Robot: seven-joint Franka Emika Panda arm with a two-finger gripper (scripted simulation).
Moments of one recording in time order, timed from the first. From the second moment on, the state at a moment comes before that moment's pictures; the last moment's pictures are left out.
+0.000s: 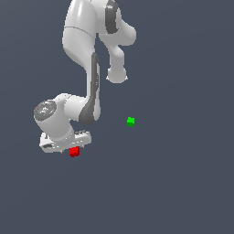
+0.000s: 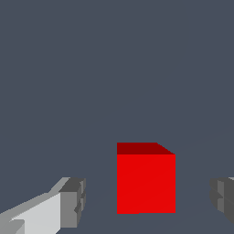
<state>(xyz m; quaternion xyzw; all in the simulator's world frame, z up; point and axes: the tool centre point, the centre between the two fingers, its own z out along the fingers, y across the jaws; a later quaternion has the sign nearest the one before) 0.060 -0.219 0.053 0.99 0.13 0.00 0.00</state>
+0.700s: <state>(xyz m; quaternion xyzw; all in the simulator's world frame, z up) 0.060 -0.218 0.020 0.99 0.13 0.00 0.00</state>
